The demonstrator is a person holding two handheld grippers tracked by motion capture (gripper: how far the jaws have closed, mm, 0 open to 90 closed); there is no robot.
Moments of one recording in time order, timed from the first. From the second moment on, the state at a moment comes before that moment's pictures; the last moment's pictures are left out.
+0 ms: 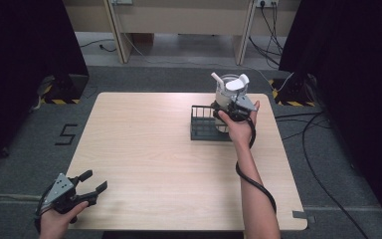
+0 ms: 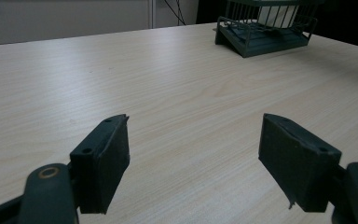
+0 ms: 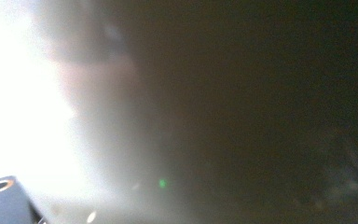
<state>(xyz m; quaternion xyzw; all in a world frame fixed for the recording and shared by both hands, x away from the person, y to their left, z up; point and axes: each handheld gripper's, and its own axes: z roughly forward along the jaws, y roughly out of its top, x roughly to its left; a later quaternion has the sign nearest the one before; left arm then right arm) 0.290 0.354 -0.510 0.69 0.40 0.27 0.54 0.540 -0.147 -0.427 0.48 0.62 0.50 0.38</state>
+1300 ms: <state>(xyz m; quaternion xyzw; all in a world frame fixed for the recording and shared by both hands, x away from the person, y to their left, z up) 0.290 0.354 -0.509 0.69 0.40 0.27 0.54 0.518 -0.146 -0.431 0.49 0.60 0.49 0.40</state>
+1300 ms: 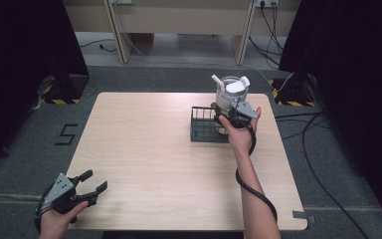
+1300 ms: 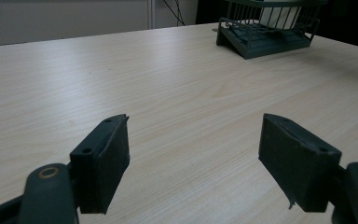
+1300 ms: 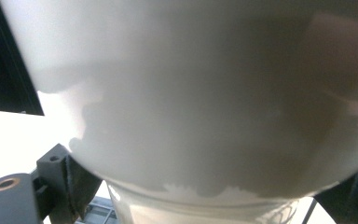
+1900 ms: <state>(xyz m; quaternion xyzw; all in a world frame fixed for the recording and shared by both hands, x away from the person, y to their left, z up) 0.291 0.353 -0.510 0.69 0.40 0.27 0.54 0.511 -0.147 -0.437 0.48 0.60 0.50 0.41</state>
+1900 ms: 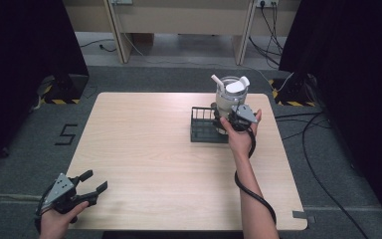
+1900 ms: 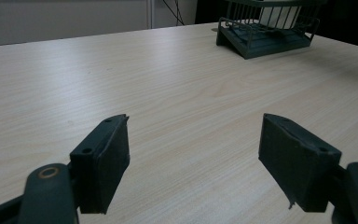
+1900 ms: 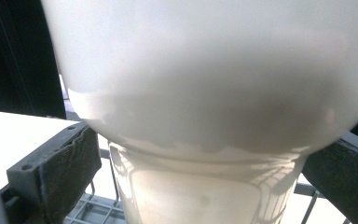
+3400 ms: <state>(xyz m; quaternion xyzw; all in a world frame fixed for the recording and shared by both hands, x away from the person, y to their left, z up) 0.290 0.352 -0.509 0.69 0.40 0.27 0.54 0.468 -0.166 -0.436 0.48 0.61 0.50 0.39</state>
